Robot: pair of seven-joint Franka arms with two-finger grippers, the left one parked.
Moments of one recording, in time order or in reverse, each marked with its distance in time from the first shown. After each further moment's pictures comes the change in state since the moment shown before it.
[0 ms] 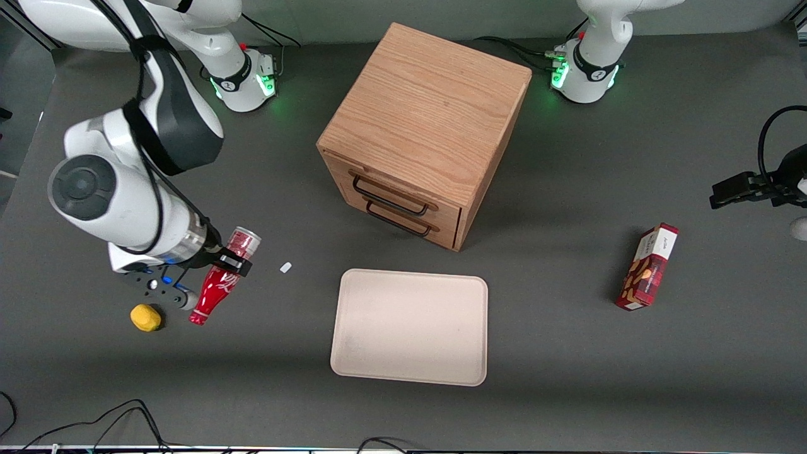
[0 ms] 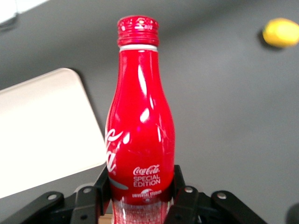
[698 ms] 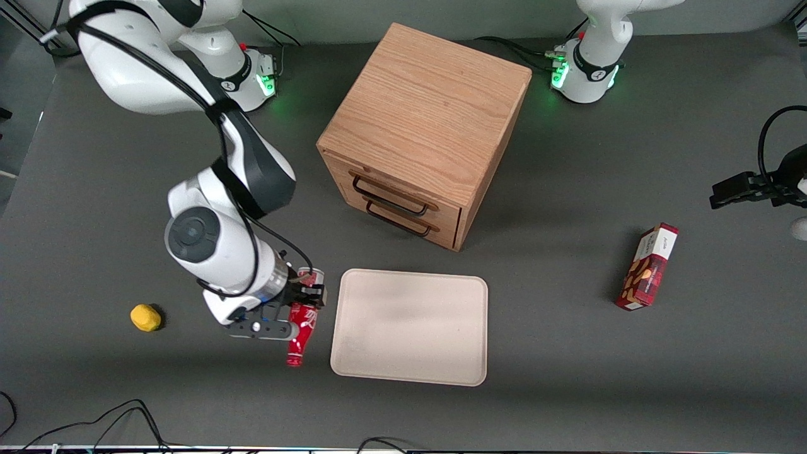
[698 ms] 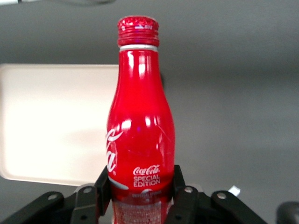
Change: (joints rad) arm 0.135 0.315 0.027 0.161 -0.082 0.232 -0.214
